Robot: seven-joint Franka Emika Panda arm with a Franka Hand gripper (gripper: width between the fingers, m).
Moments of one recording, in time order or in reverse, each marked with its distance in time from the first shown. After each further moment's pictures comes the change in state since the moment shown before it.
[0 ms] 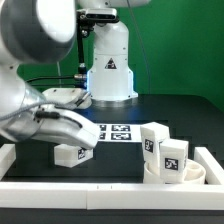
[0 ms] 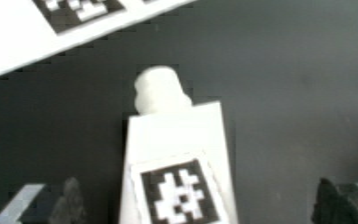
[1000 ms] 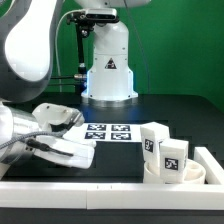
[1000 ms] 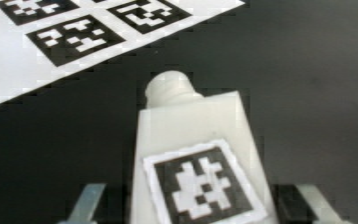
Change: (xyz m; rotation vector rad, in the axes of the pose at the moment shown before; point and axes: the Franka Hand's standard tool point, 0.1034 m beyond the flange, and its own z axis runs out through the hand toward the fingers) arm 0.005 -0.004 0.005 0.022 -0.143 0.088
